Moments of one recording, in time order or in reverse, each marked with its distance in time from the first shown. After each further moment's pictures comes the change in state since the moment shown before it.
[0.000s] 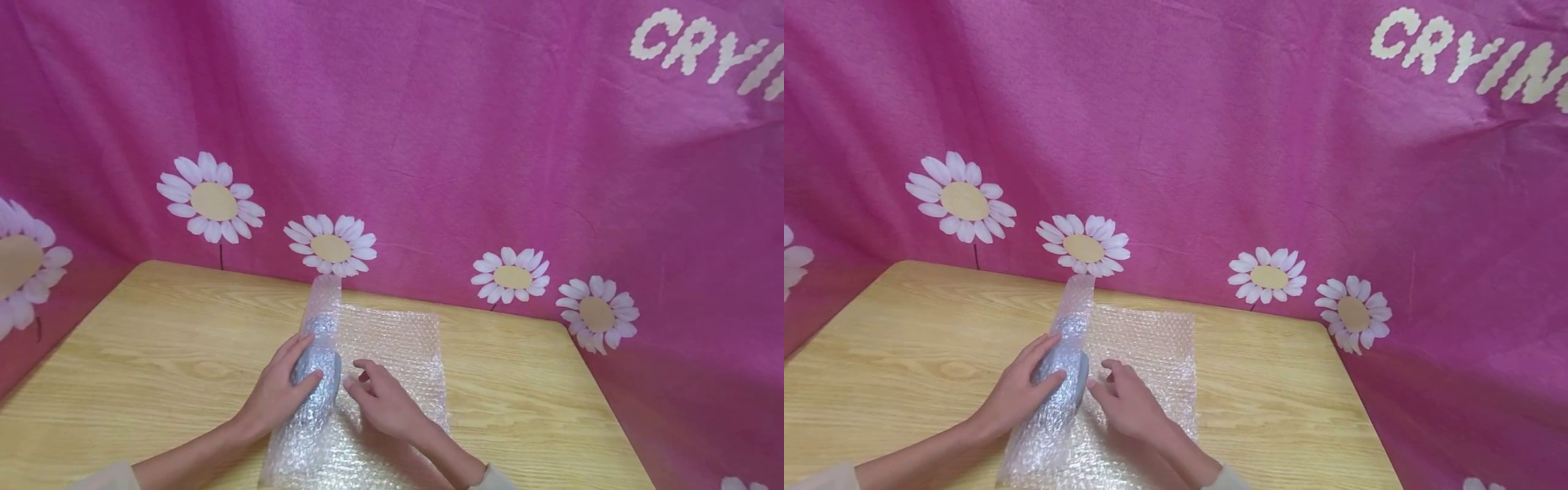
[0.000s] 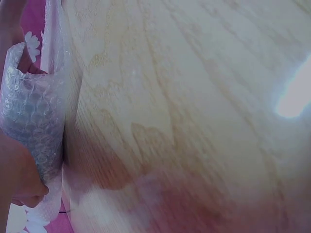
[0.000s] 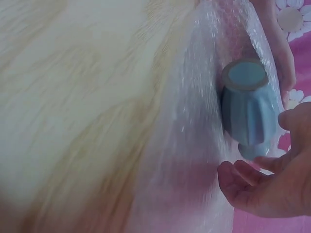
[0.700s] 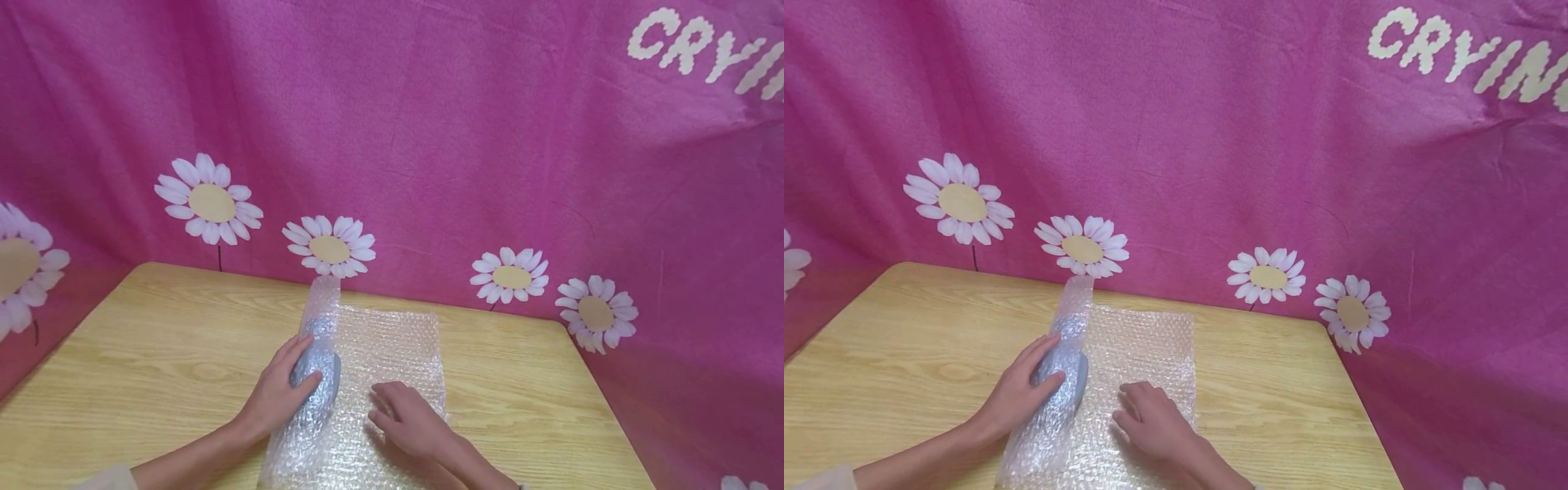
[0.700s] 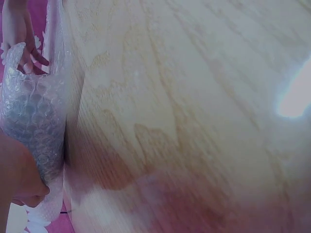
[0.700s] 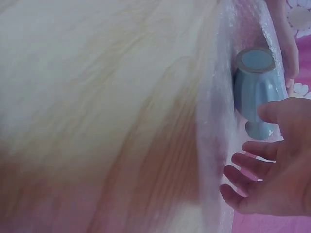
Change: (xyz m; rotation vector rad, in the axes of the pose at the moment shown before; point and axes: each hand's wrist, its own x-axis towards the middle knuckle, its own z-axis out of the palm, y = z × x) left_hand 0.001 0.001 0.002 -0.004 0.008 -0.001; right_hand -0.034 0.027 -0.022 -0.315 -0.020 -0.154
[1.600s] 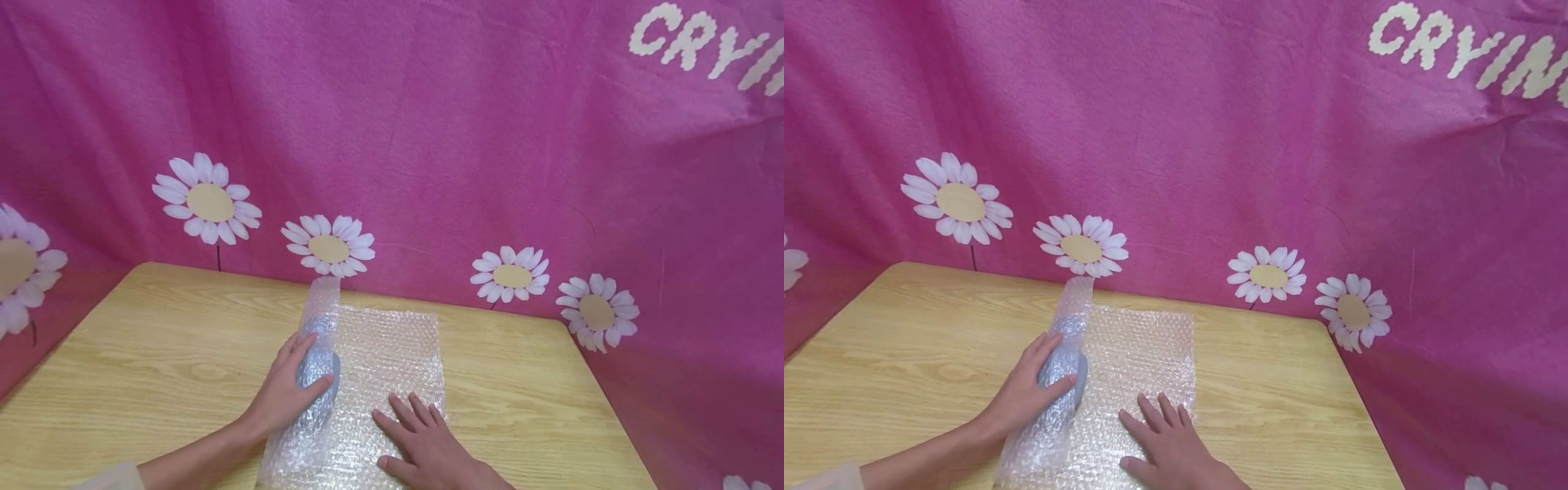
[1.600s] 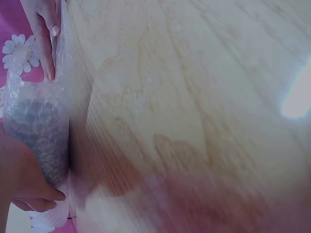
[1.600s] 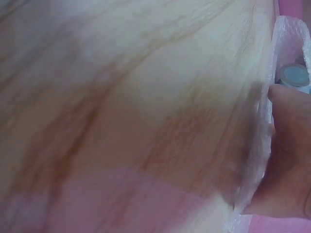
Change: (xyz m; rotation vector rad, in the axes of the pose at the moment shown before) left_hand 0.003 0.004 0.004 0.004 -0.115 -0.128; right_hand -0.043 0.027 0.008 -0.167 -0.224 -0.042
